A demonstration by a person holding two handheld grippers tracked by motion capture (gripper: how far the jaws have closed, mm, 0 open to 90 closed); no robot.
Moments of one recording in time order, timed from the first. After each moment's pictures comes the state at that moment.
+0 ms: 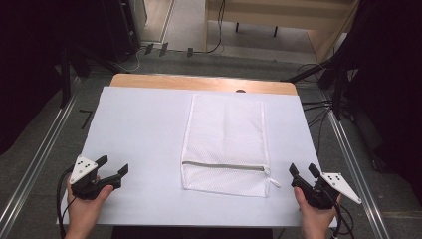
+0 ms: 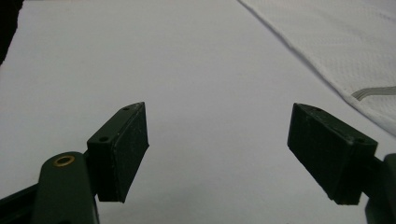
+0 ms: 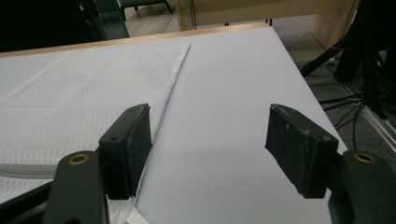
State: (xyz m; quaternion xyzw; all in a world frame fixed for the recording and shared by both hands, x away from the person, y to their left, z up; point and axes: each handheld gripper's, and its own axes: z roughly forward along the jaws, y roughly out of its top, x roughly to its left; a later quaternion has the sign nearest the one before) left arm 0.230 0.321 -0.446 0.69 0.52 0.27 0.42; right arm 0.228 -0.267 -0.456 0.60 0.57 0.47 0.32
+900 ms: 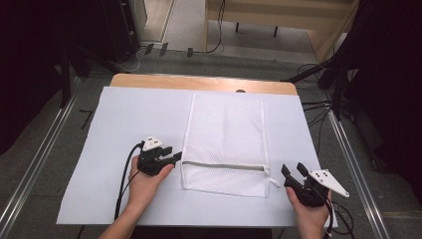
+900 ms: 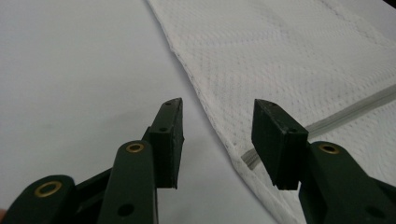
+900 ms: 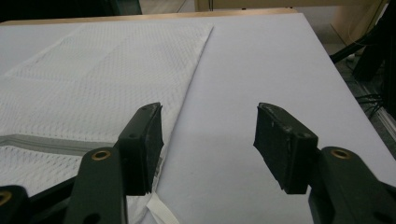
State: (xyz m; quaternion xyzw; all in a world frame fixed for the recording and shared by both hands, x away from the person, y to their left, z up) left arm 0.308 0.190 -0.454 0.75 0.50 0.14 0.41; right arm 0.235 -0.251 -0.461 0.58 0.61 0.45 0.30
